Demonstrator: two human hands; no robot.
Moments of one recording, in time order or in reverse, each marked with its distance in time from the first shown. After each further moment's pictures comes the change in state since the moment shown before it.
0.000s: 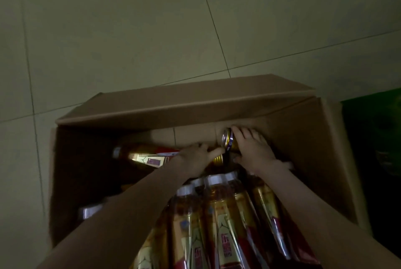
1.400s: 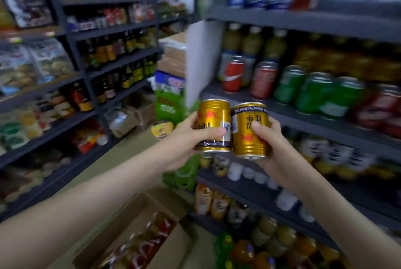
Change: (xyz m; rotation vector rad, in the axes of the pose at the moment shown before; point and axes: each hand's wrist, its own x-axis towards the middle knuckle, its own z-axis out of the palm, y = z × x) left_hand -0.798 0.634 -0.388 -1.083 0.026 0.772; right_hand -1.092 -0.097 -0.341 1.899 1.193 -0.081
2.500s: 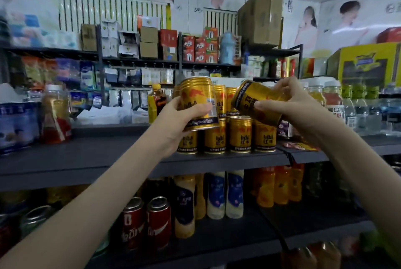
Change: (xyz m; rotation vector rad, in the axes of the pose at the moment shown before) left_hand 0.160 0.181 0.511 -0.013 -0.527 0.484; right_hand -0.223 -0.375 -0.369 -0.727 0.810 -0.696
